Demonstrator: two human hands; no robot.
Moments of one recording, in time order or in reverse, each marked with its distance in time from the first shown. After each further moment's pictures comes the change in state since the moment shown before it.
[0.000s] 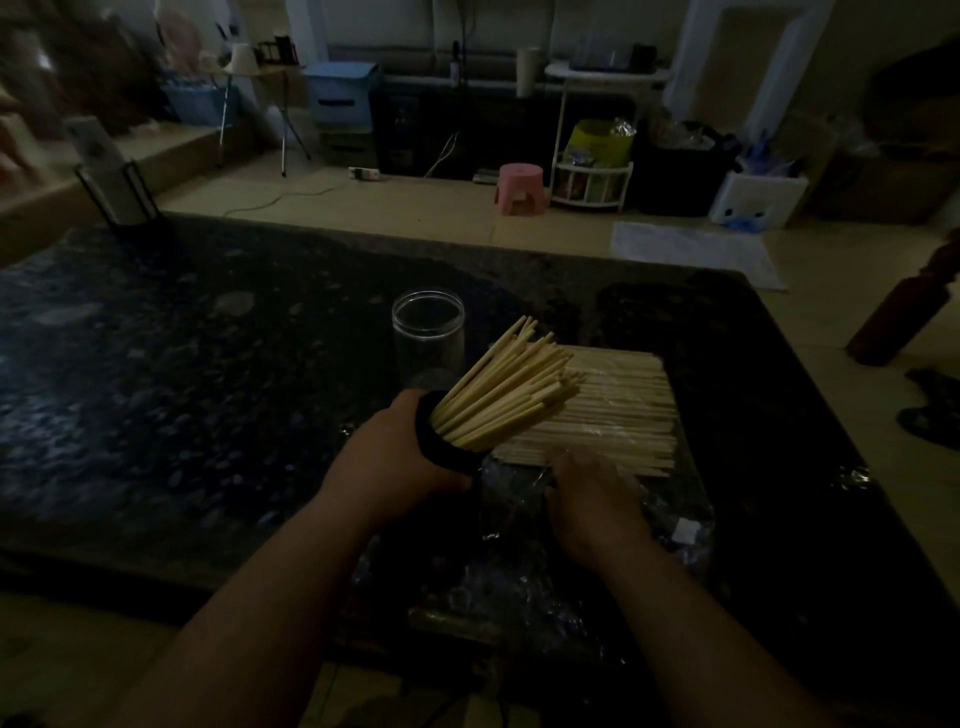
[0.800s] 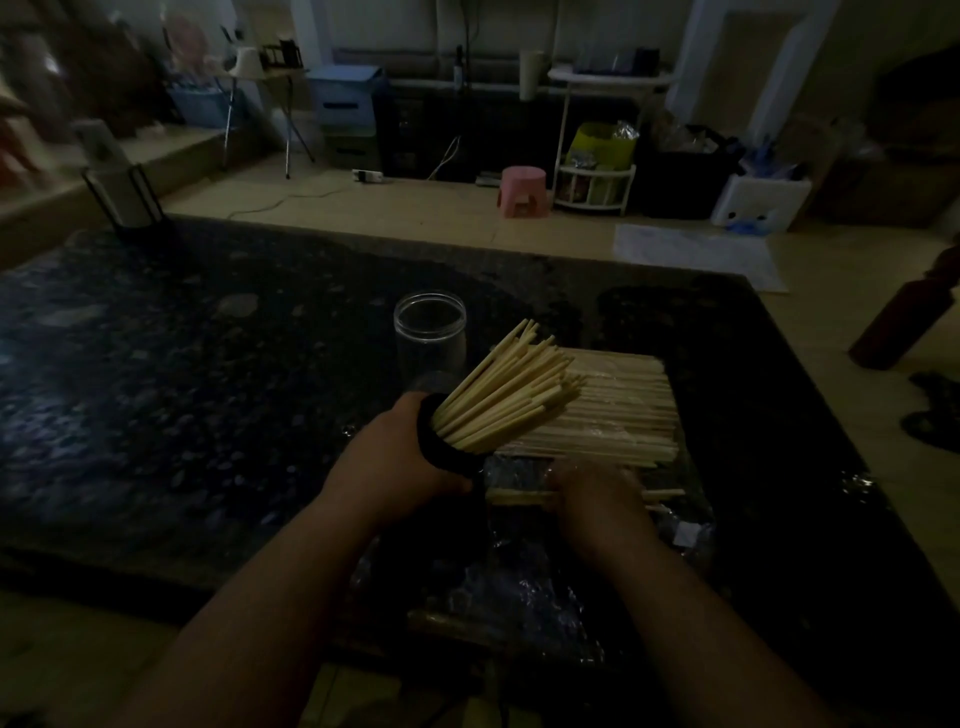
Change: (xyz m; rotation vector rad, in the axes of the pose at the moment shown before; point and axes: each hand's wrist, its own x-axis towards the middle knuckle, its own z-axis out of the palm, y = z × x) left_hand 0.002 -0.004 0.002 -0.002 -0.008 0.009; right_hand 0.000 -0.002 -0.014 -0.098 0.052 -0.065
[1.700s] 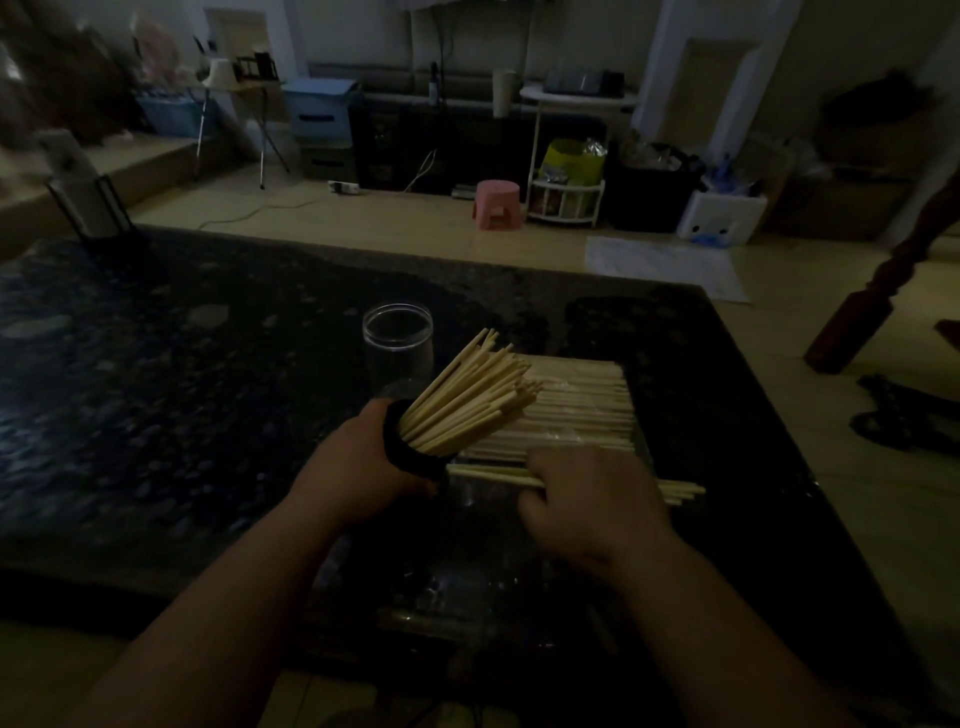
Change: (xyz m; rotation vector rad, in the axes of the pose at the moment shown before) left_hand -0.004 0.005 -0.001 -0.010 -0.014 -0.036; right_hand -0.057 -0.008 -0.081 0.018 0.199 -0.172
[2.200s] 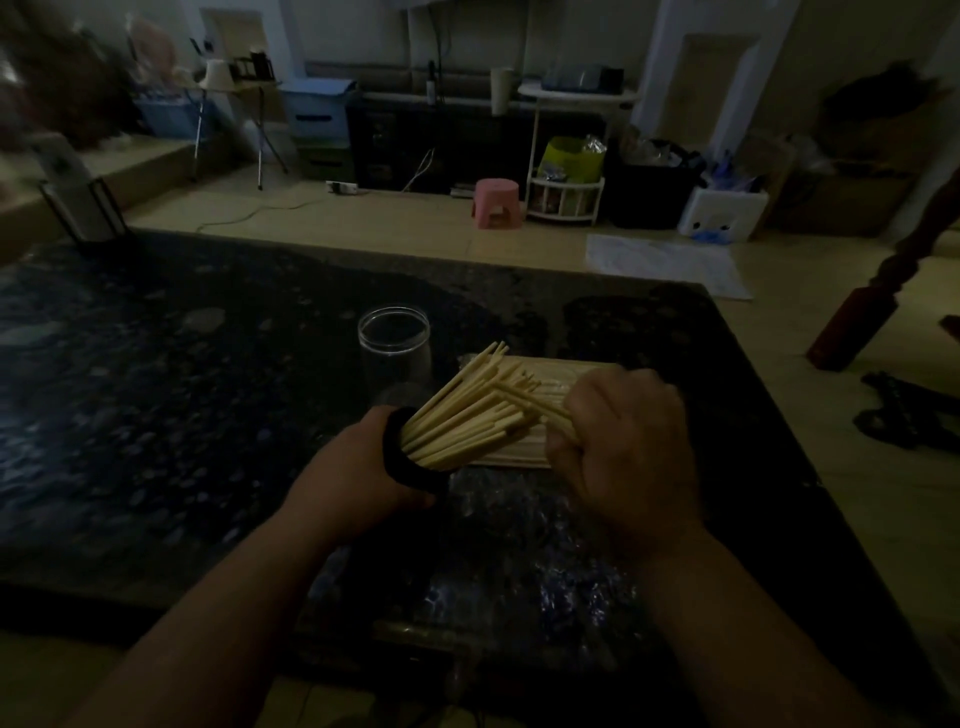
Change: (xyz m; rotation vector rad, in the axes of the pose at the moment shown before) left_hand 0.003 -0.001 0.002 0.055 -0.007 0.032; right_hand 0.010 0.018 -0.014 0.035 0.681 -0.191
